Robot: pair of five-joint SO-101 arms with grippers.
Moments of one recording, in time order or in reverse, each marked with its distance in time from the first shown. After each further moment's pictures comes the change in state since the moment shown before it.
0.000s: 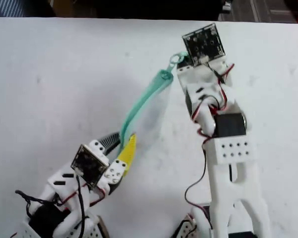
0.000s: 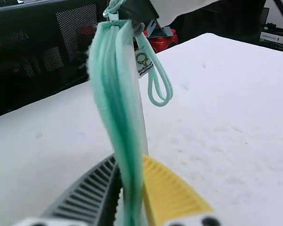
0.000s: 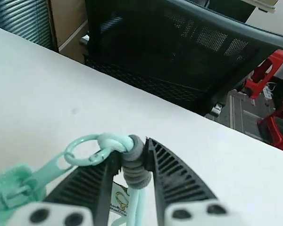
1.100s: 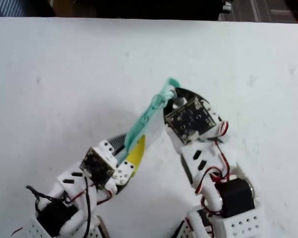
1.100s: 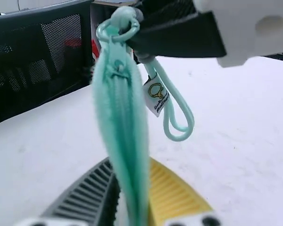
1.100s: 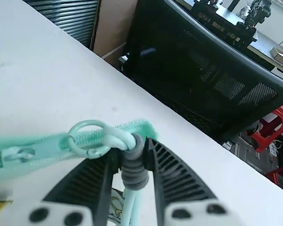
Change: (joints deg) left arm 4.6 -0.2 5.6 -7.7 0.0; right arm -11.0 -34.6 21.2 8.8 7.3
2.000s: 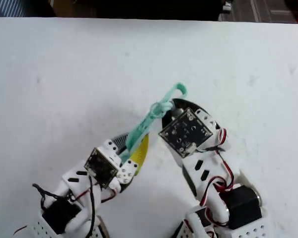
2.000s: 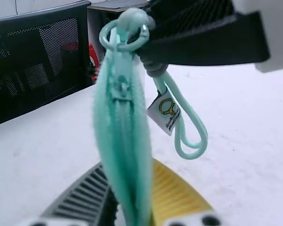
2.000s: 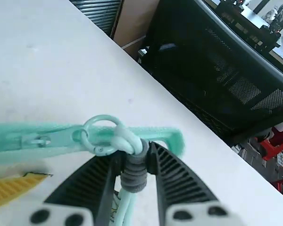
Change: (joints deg) left arm 0.2 -0.1 3.9 -5.7 0.0; right arm -4.9 -3.7 -4.1 11.3 4.4
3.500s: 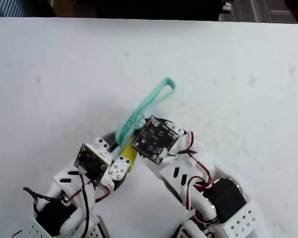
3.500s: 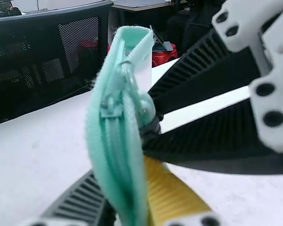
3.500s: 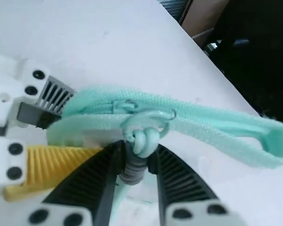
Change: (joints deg) left arm -4.0 0.1 -3.7 3.7 1.0; right arm -19.5 1.2 2.9 1.8 -4.2
